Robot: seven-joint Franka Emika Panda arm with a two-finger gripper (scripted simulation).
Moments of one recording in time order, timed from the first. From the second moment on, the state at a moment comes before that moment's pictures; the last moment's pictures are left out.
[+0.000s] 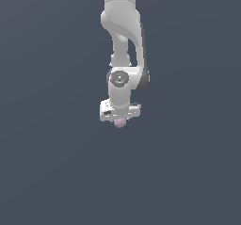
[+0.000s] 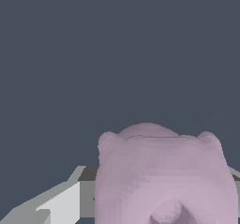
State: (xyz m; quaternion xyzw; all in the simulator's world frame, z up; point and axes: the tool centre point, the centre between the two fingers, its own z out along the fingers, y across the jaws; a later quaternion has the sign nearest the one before) arm -0.038 -0.003 0.044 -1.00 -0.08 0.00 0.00
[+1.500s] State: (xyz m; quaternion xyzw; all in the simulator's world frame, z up) arm 0.012 0.004 0.294 -1.00 -0.08 0.00 0.00
